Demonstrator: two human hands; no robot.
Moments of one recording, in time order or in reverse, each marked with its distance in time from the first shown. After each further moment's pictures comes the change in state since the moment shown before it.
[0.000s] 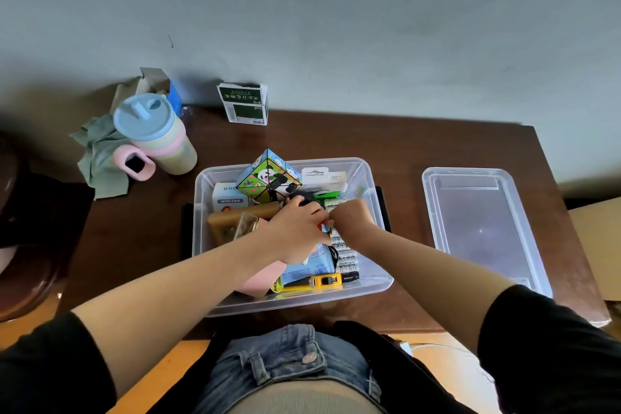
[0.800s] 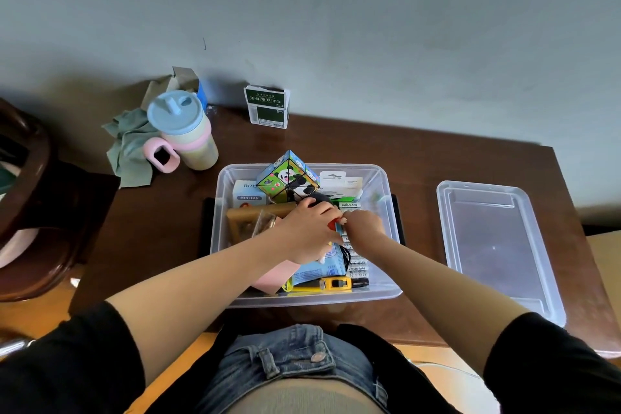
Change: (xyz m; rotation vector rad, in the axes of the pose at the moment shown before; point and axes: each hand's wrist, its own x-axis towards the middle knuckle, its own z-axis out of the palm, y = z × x) left_hand -0.006 0.001 0.015 -0.090 0.183 -0.050; right_hand -0.008 -0.006 -0.003 0.368 0.007 0.173
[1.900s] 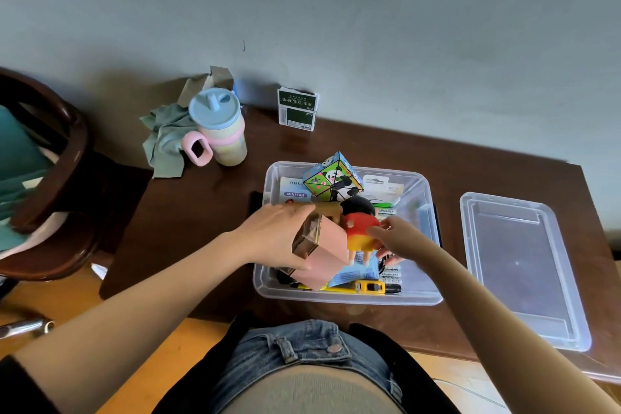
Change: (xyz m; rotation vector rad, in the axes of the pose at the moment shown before) left_hand -0.087 -0.040 -0.003 -0.338 0.050 -0.299; right_hand -0.037 0.009 -0.026 0.949 -0.206 0.169
